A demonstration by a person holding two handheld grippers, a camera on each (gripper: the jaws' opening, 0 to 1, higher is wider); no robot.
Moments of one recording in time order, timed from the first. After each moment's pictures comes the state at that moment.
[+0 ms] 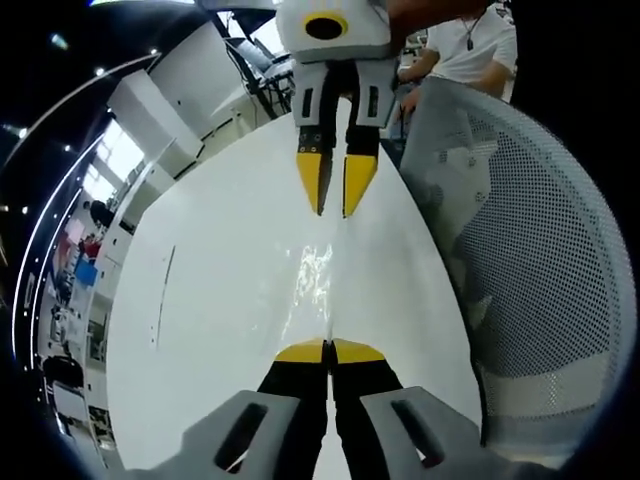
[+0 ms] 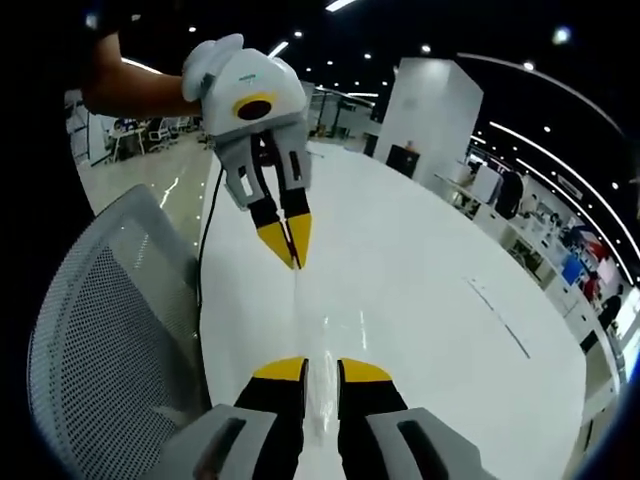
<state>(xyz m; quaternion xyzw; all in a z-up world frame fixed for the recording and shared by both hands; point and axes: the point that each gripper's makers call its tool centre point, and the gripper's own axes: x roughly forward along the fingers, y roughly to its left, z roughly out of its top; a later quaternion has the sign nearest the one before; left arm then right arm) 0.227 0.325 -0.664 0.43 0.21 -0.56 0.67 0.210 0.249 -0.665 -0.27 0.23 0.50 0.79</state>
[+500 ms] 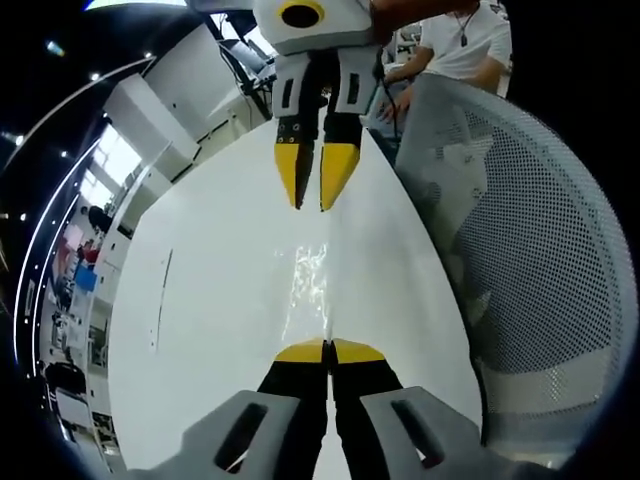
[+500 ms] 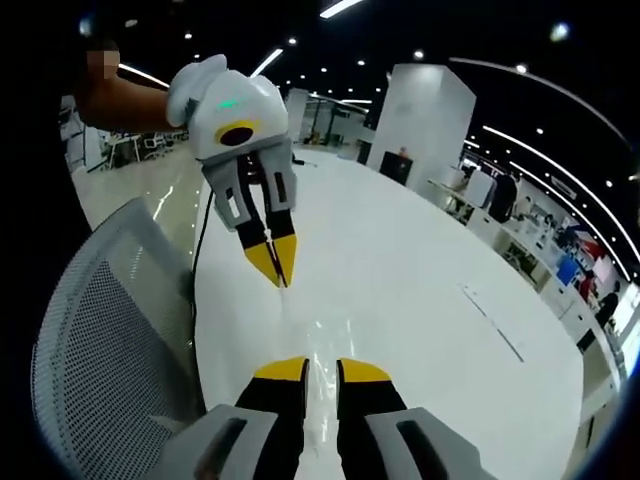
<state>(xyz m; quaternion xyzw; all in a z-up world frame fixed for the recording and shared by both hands) 0.224 0.327 -0.668 0.44 0.21 -0.56 0.67 0.221 0.247 -0.651 -0.26 0.22 0.50 0.80</state>
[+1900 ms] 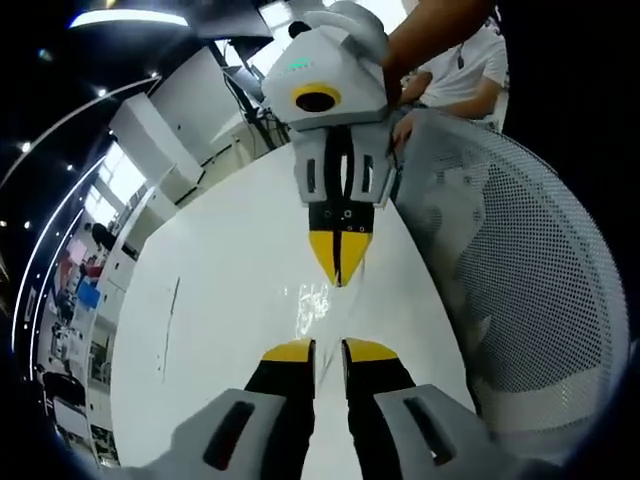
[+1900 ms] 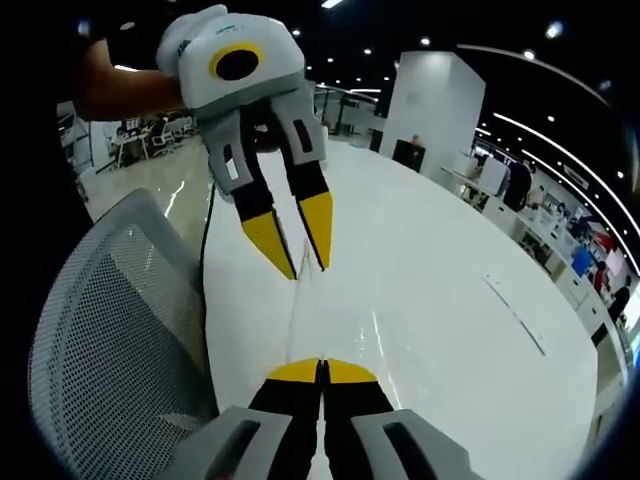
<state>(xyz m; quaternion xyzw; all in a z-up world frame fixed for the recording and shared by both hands) 0.215 0.302 -0.640 0.41 0.16 -0.59 0.68 0.208 0.264 -0.674 -0.26 0.25 0.52 0.78</state>
